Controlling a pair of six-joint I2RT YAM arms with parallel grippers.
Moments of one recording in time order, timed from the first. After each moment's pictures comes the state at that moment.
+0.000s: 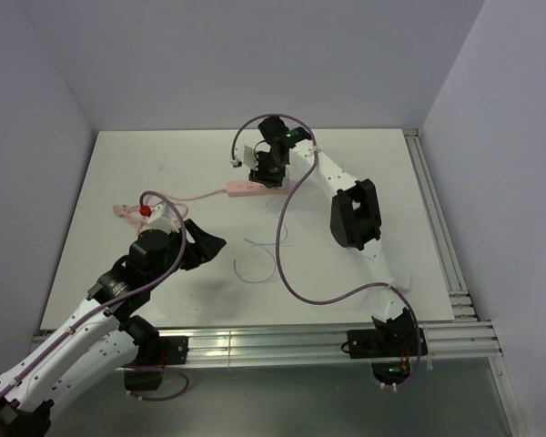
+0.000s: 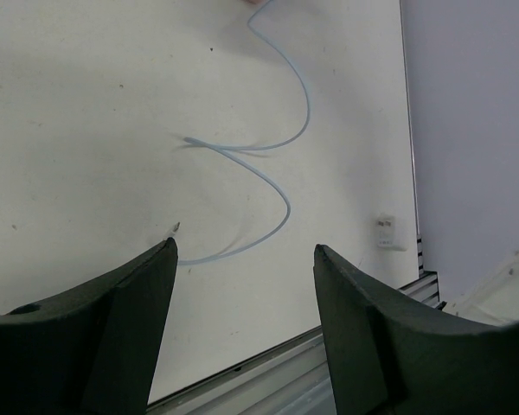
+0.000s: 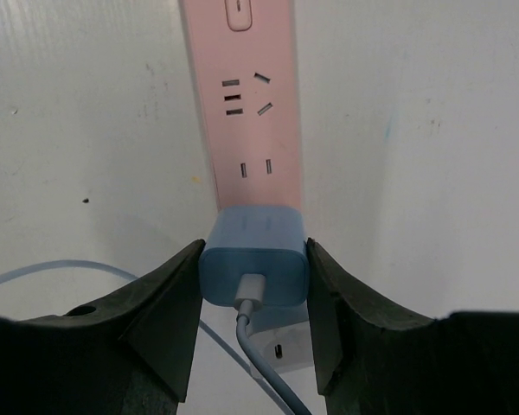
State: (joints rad) left arm -0.65 0.63 0.58 -0.36 -0.08 -0.91; right arm 0.53 2.46 2.33 -1.02 -0.26 -0.99
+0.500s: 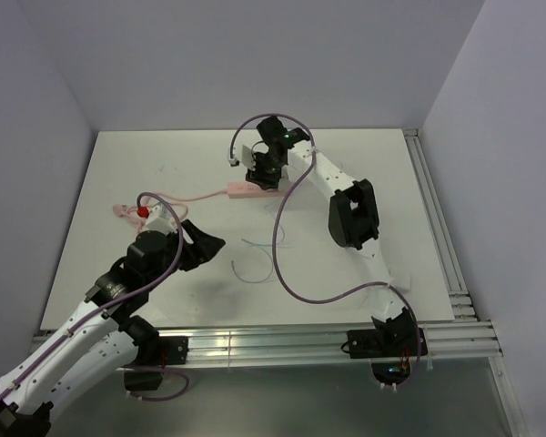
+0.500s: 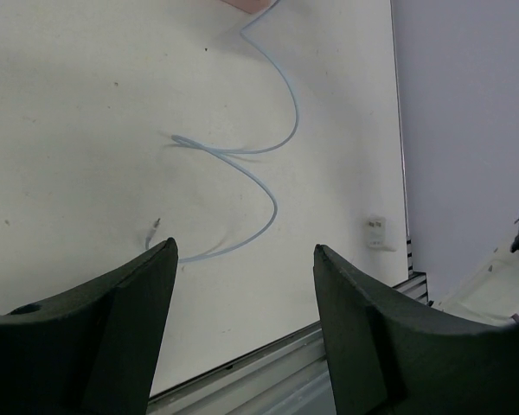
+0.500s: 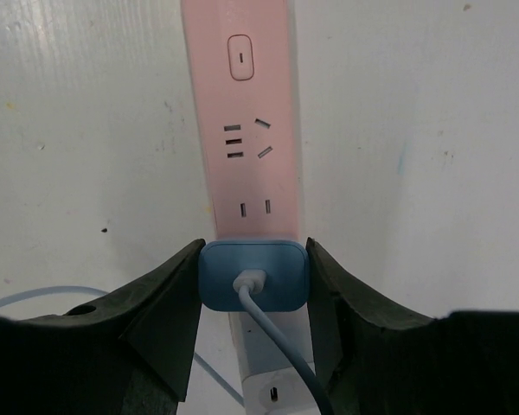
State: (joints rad) left arm -0.65 0.61 0.58 -0.36 -0.08 -0.93; right arm 0.52 2.46 2.32 -0.99 -0.32 -0.96
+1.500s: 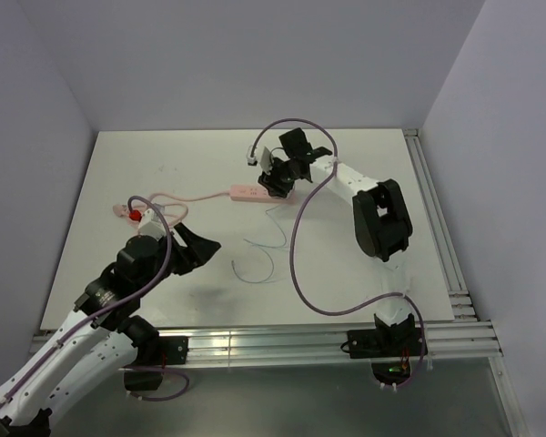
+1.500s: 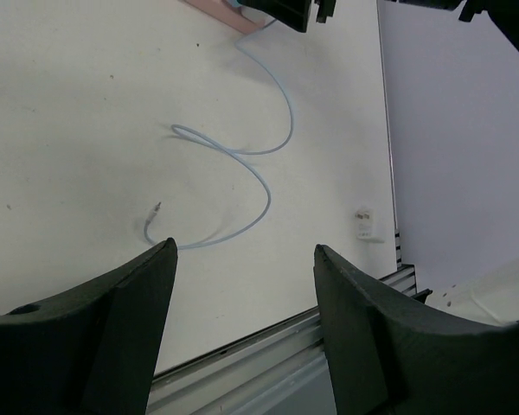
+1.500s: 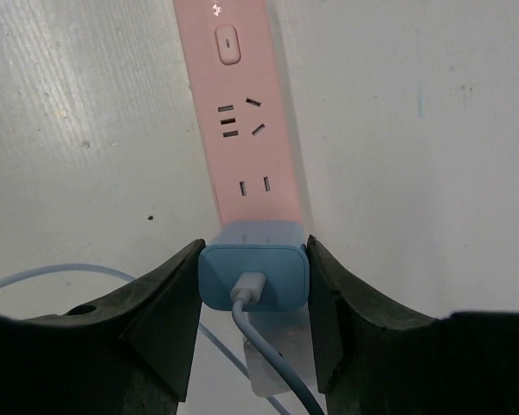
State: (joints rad) left arm -0.65 0.54 0.60 -0.45 -0.07 -0.94; right arm 0.47 2.15 1.73 -0.55 -0.42 -0.76
